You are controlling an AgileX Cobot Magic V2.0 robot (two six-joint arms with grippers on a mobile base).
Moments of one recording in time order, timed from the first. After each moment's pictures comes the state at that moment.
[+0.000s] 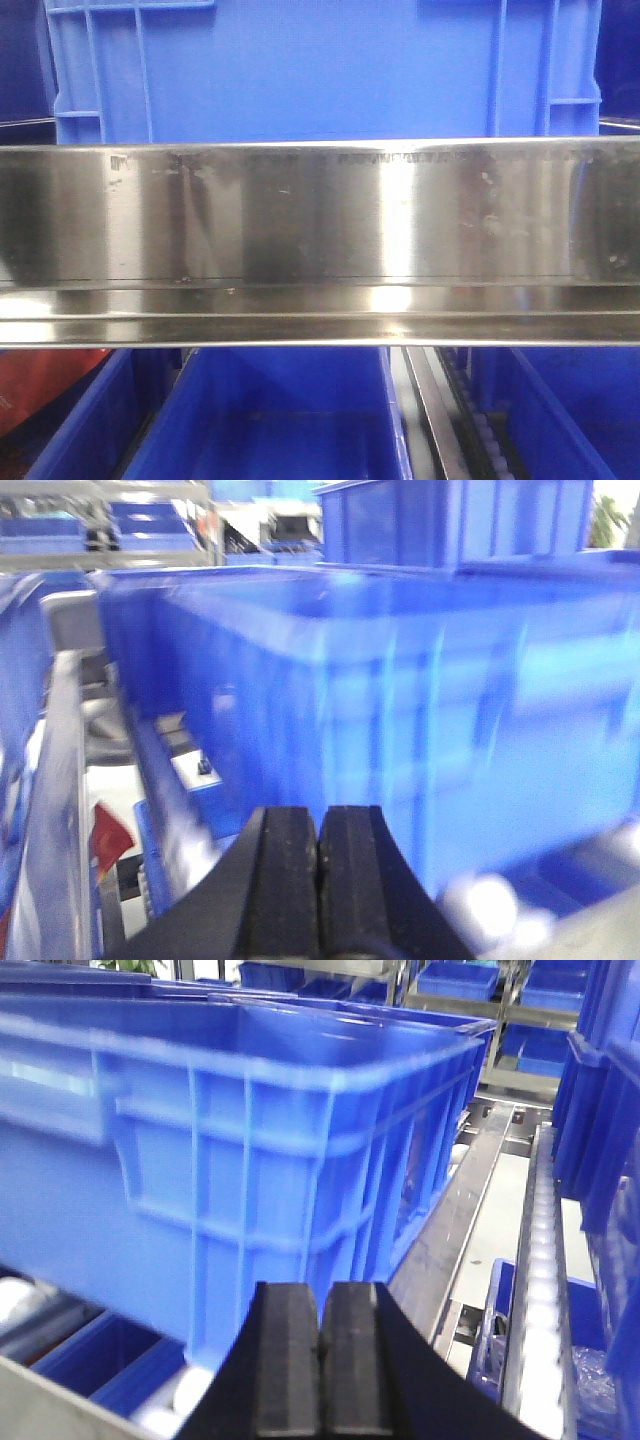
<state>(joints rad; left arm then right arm) -0.38 0.35 -0.34 -0.16 0.11 0.15 0.43 0.41 -0.42 0.12 0.23 -0.12</state>
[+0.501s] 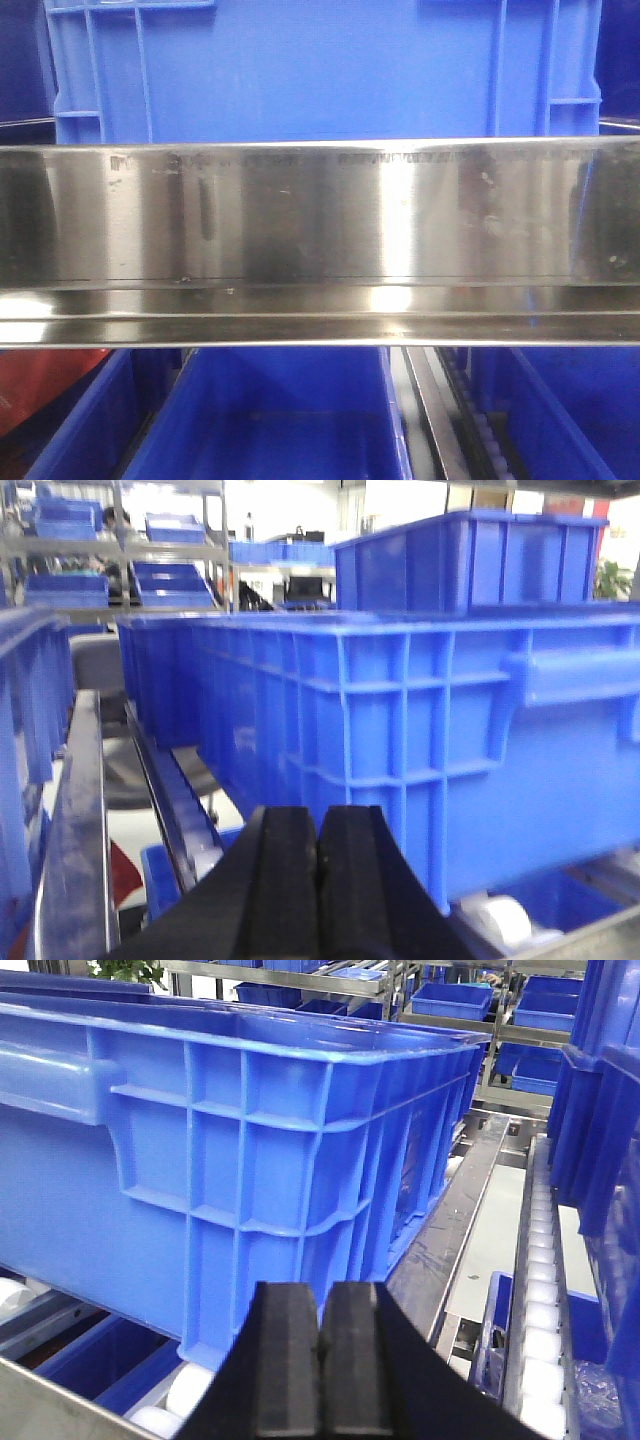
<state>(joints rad) -0.38 0.27 -0.27 -0.17 0.02 0.15 0.43 0.40 -0.38 0.12 0.17 -0.12</state>
